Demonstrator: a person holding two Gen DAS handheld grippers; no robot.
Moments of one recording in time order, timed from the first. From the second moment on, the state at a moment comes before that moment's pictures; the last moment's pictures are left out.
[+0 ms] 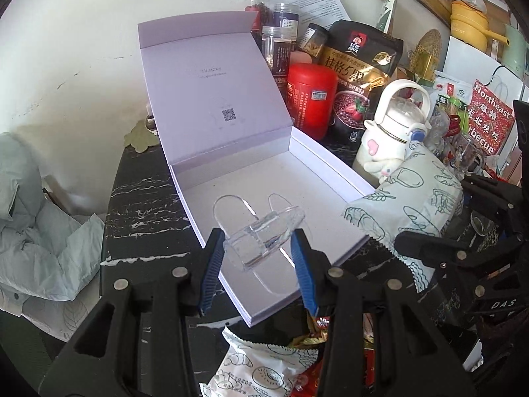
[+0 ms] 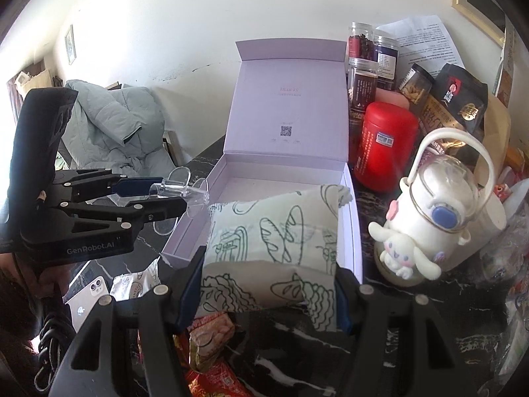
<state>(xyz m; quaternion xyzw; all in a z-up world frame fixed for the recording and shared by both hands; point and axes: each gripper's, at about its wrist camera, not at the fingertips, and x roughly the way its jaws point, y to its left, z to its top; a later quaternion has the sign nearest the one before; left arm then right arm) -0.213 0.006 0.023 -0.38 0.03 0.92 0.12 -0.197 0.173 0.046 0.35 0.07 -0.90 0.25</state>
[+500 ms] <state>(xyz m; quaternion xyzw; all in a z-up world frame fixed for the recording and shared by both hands) -0.283 -0.008 0.023 -0.38 0.04 0.92 0.11 -0.258 0.151 0.060 0.34 0.08 -0.90 0.25</state>
